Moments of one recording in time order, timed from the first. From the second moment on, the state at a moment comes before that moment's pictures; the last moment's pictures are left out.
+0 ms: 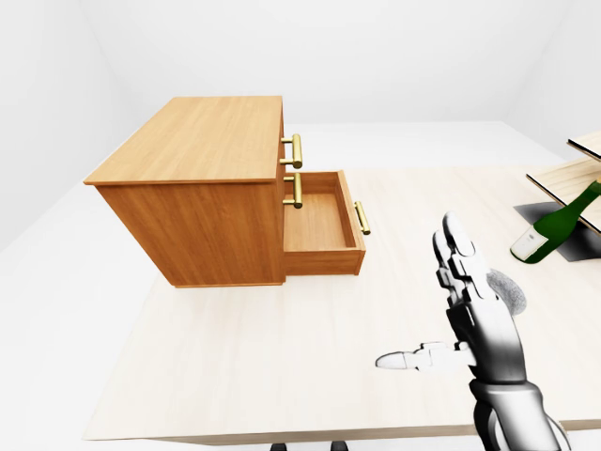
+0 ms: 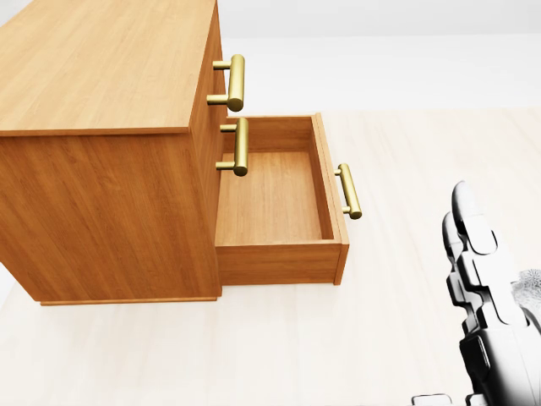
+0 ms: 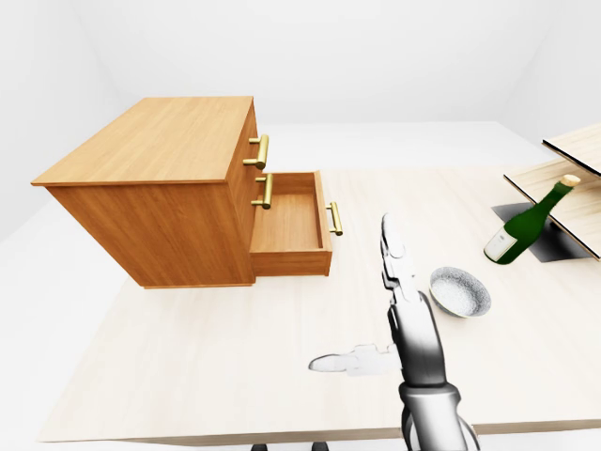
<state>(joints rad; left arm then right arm) -0.12 0.59 0.85 -0.56 -1.19 0.09 0.52 0.41 -0.02 -0.02 -0.85 -0.18 0.09 0.17</state>
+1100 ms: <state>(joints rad) -0.12 0.59 0.86 -0.58 -1.20 0.09 0.52 0.26 -0.05 -0.73 -0.94 -0.82 0.09 0.70</state>
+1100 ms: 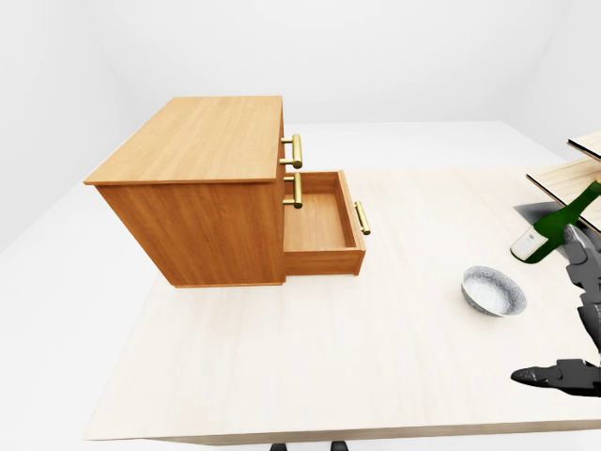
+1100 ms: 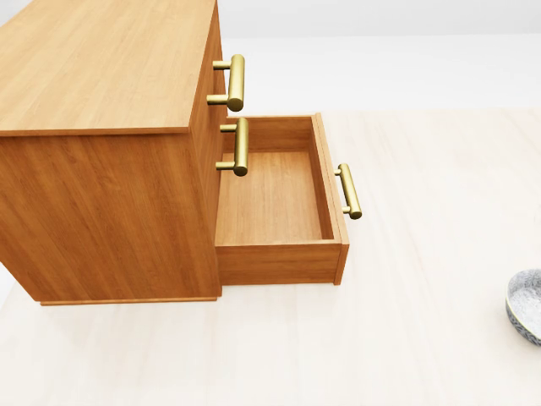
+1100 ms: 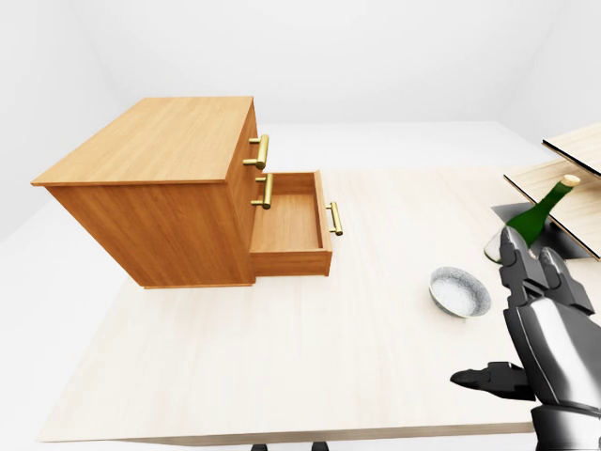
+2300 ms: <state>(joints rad) -0.12 0.59 0.86 -0.58 -1.20 0.09 0.52 0.11 -0.33 -0.75 -0.46 -1.01 0.09 0.70</state>
